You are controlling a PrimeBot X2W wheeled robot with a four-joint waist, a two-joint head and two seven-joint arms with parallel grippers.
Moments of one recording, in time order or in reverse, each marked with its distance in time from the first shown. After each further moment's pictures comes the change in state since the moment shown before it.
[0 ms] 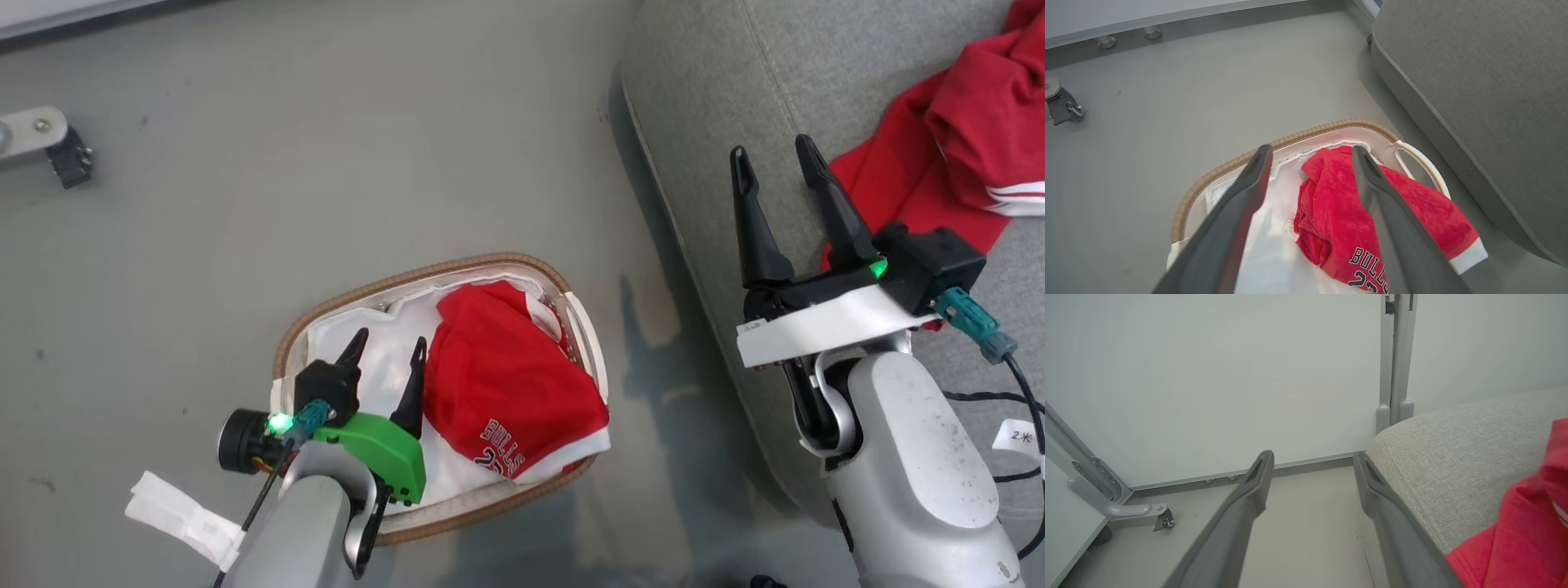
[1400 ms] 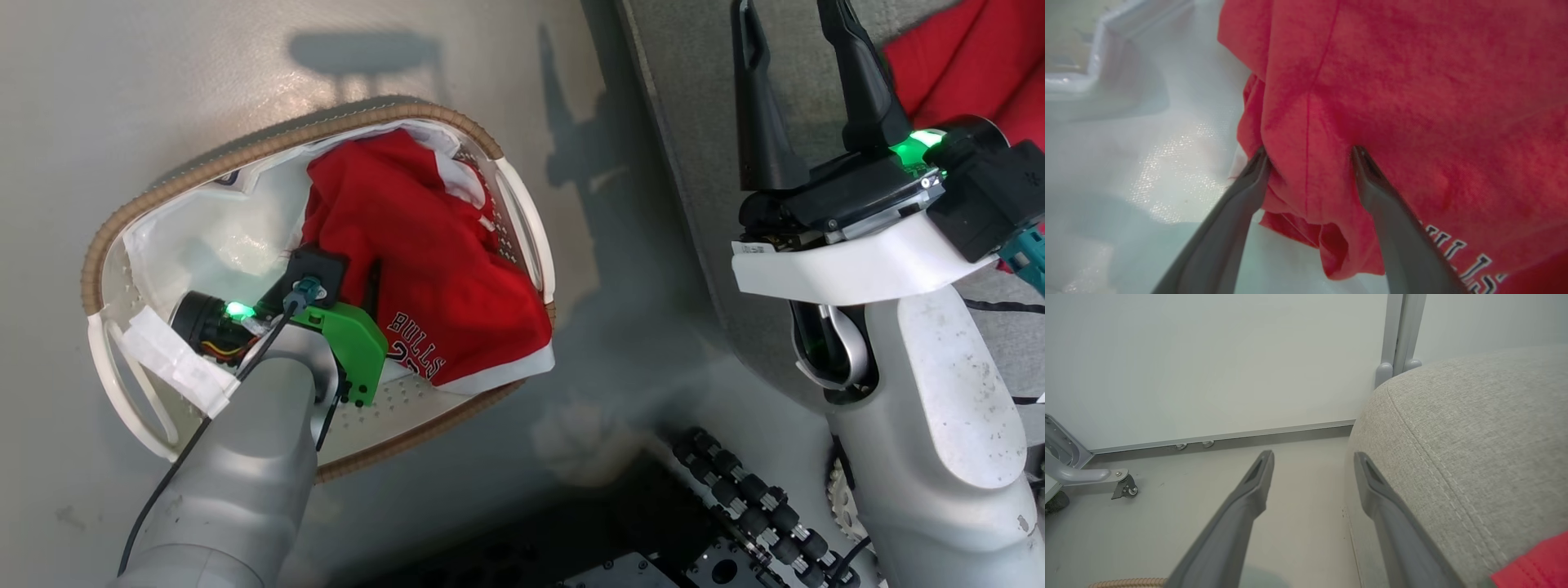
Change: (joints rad) left arm -0.423 0.006 -0.073 0.501 0.124 0.015 0.000; right arm -0.146 0.000 0.055 -0.227 0.000 0.000 0.000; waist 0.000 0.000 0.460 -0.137
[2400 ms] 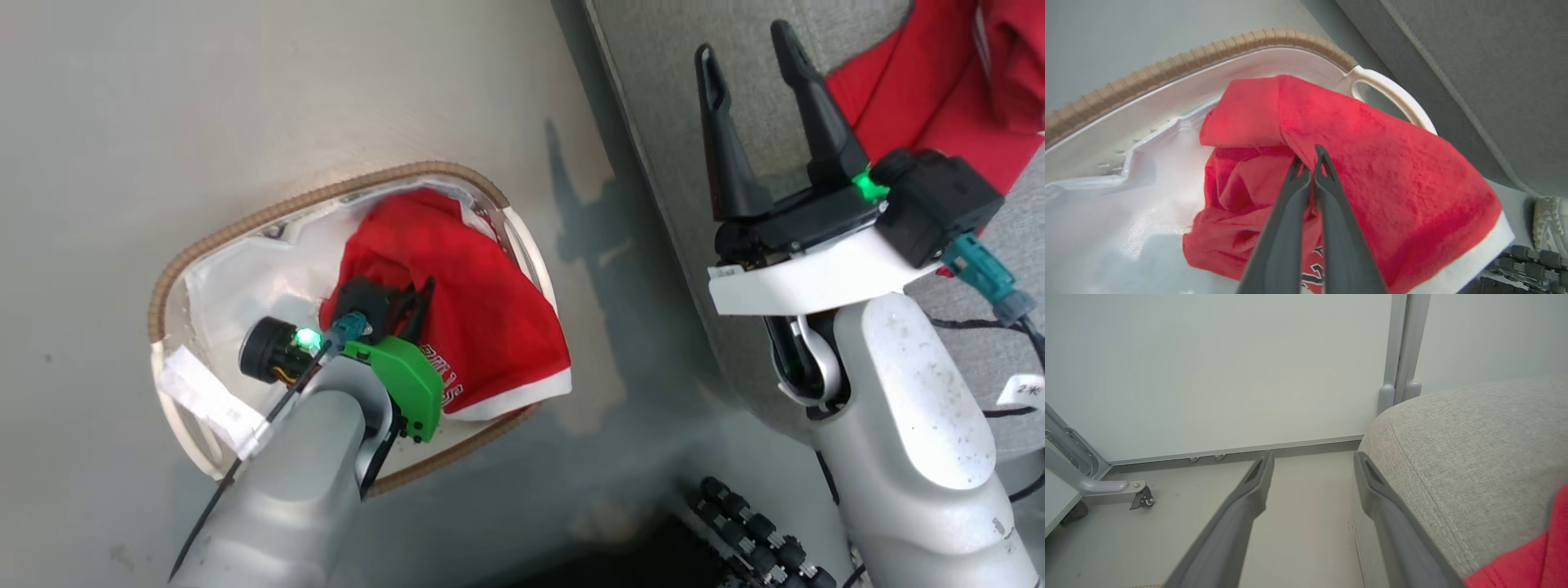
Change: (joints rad) left arm 0.105 0.025 -0.278 -0.223 -0.328 -0.050 0.000; right arm 0.018 0.001 0.026 0.102 -0.002 0.000 0.000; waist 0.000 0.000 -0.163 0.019
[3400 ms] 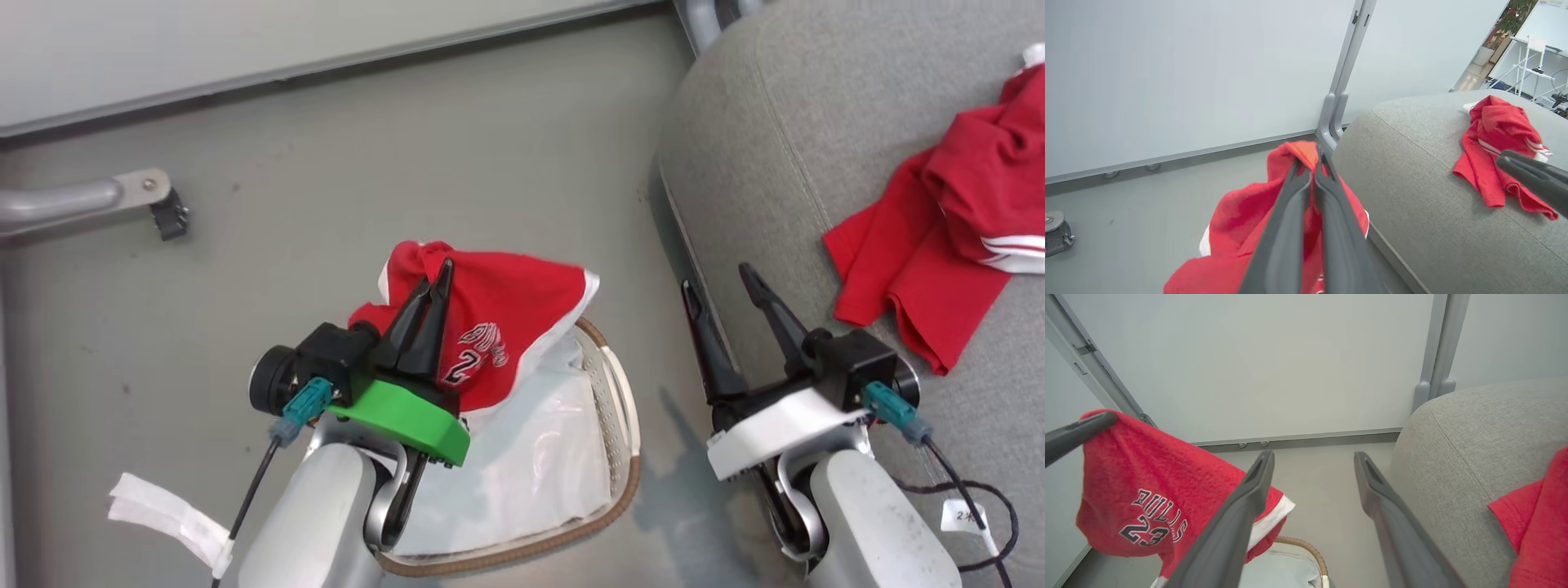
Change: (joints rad) left arm 0.338 -0.023 0.277 -0.621 0.089 0.000 0.000; right arm 0.281 0.001 -0.003 0.184 -0.060 0.000 0.000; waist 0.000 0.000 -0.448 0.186
